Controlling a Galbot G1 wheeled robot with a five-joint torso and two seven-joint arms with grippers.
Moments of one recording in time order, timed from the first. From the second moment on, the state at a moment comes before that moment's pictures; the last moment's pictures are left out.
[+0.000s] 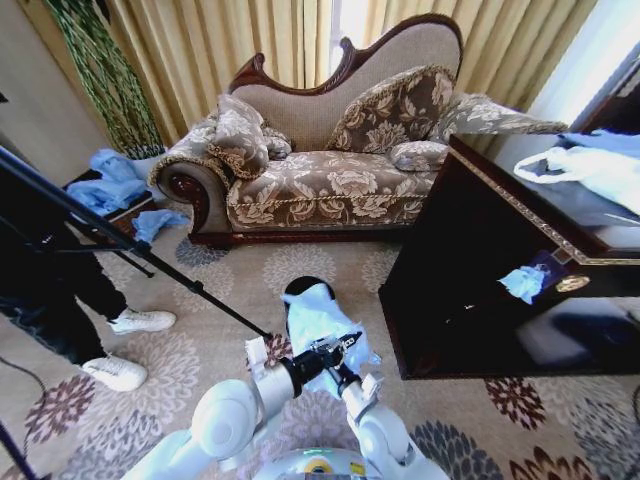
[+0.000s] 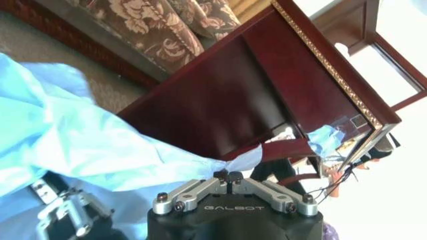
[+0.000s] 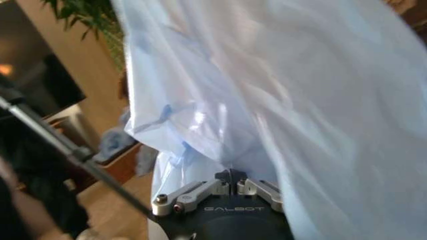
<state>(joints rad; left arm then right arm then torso) 1.23 -0.91 0.00 -2.40 -1.38 0.35 -0.24 -1.33 1.30 0.08 1.84 0.54 0.02 -0.04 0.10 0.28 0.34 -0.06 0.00</state>
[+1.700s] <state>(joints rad) 1.26 -0.92 -0.07 -2.35 -1.30 0.34 -0.09 -1.18 1.36 0.12 1.74 0.52 0.05 0.04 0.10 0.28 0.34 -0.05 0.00</state>
